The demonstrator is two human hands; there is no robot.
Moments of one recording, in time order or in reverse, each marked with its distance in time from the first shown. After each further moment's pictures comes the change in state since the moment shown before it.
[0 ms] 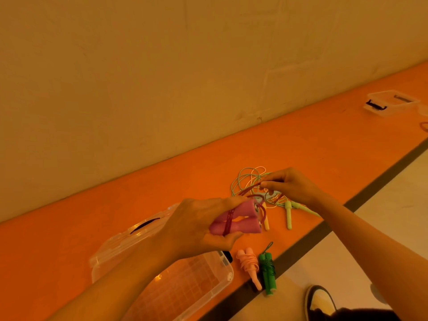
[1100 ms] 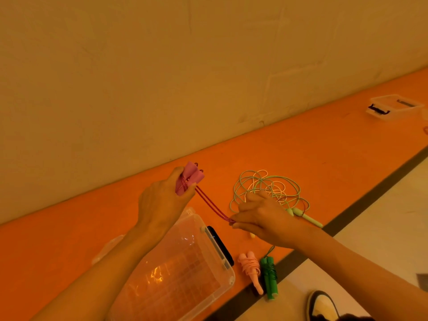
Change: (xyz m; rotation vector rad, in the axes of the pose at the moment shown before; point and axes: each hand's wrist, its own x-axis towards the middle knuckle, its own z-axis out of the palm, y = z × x) left_hand -0.007 -0.061 -0.014 0.352 0.202 -0.736; right_hand -0.028 -0.032 0.072 -0.707 -0.027 -0.687
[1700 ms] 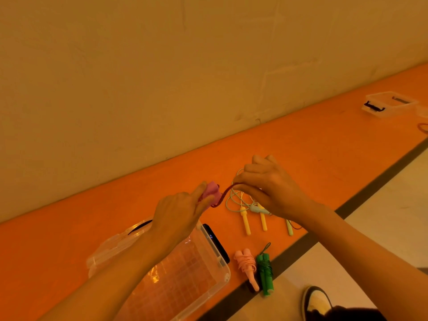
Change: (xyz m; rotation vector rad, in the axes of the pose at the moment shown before) left_hand -0.020 0.028 0.022 0.307 -0.247 0.267; right_hand 0.020 0.003 -0.062 -0.027 0.293 0.019
